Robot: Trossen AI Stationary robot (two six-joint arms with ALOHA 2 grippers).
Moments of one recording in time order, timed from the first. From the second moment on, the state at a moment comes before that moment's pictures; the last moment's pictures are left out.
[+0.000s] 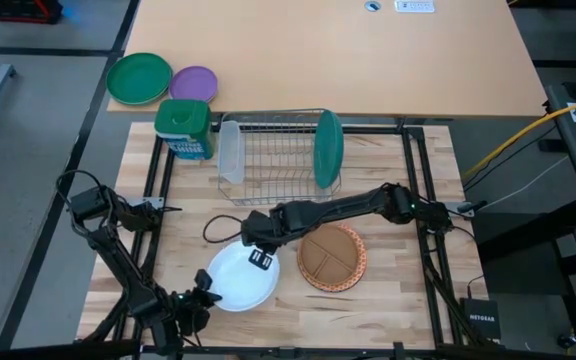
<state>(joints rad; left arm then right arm) -1.08 1.76 0.97 -0.52 -0.79 -0.39 0.20 2.30 2.23 -1.10 0.11 0.61</state>
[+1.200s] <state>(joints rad) -0.55 1.46 1.04 0.41 -0.85 -0.39 0.41 1.69 2.33 -1.57 0.97 0.44</state>
